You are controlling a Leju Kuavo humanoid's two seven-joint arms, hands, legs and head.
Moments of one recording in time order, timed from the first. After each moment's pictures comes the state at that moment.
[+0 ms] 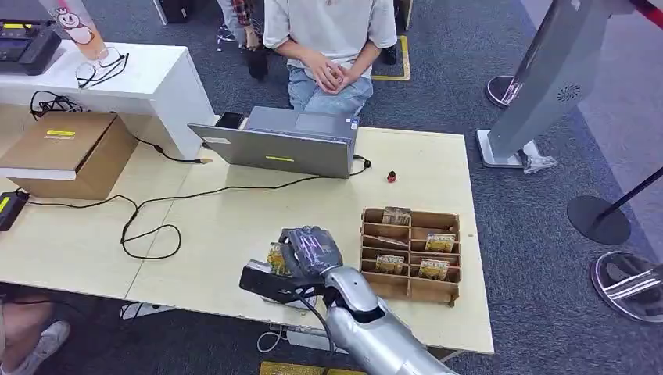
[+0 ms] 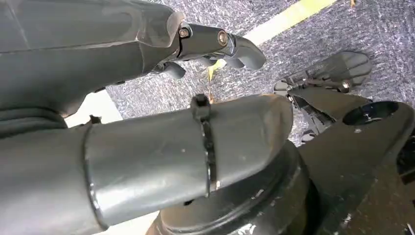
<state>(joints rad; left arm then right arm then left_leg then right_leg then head) -0.07 -0.06 0.87 -0.27 -1.11 -0.41 -0.05 -0.52 0.30 0.74 -0.76 0.81 -0.24 0.02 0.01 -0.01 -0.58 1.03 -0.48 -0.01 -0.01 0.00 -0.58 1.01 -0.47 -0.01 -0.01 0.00</state>
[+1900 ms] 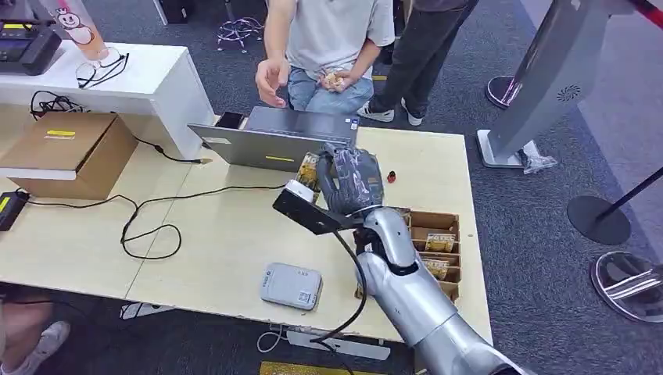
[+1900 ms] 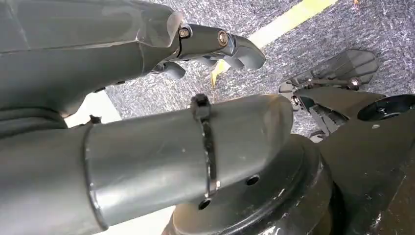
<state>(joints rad) -0.06 -0.06 0.85 -0.27 -1.15 -0.41 -0.08 -0.64 0.22 0.57 -0.99 0.86 -0.38 0.01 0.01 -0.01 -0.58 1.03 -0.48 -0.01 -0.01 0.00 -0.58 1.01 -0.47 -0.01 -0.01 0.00</state>
